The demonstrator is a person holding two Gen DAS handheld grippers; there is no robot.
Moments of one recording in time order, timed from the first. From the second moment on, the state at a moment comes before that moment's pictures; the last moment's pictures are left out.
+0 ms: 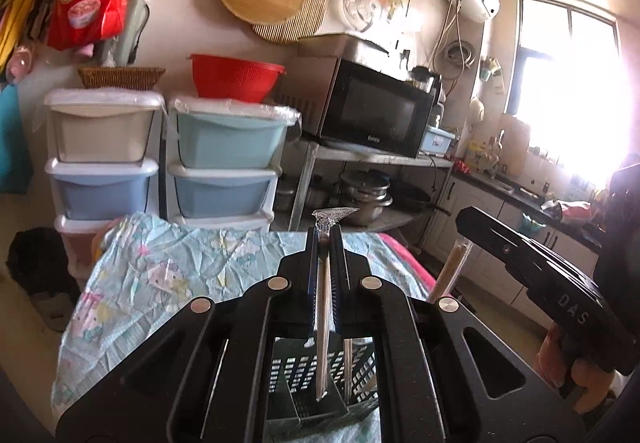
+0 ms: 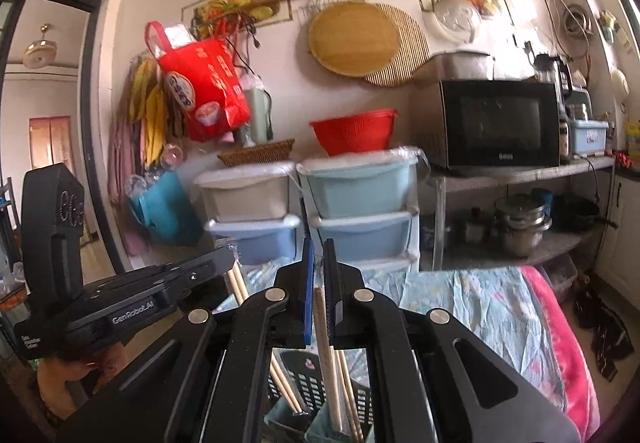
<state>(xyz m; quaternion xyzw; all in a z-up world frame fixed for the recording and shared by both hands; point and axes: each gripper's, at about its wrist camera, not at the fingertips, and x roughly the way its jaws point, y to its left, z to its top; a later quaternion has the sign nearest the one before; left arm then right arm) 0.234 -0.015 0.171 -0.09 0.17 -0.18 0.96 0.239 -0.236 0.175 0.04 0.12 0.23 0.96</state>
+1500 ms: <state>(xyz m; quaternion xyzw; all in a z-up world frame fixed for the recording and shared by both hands) 0.180 0.031 0.121 -0.14 0.19 -0.14 0.96 0.211 -0.259 0.102 0.04 0.18 0.17 0.97</state>
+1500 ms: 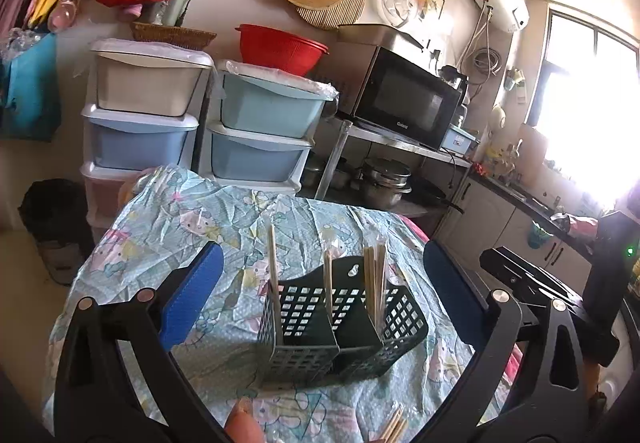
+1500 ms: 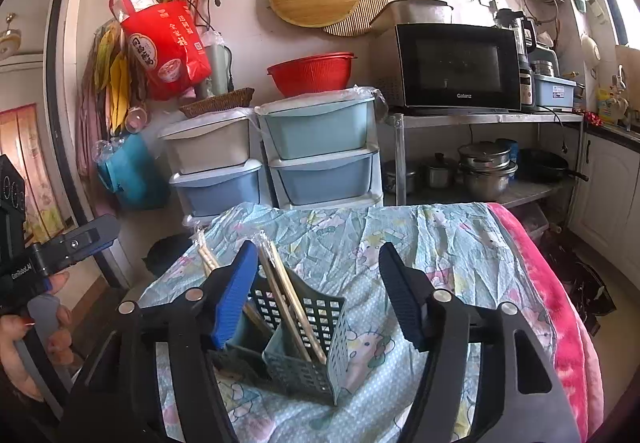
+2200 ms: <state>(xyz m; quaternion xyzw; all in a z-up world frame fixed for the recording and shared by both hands) 0.143 0.039 0.080 -0.14 0.24 -0.12 0.95 0.166 -0.253 0.080 0.03 0.20 0.19 0.96</state>
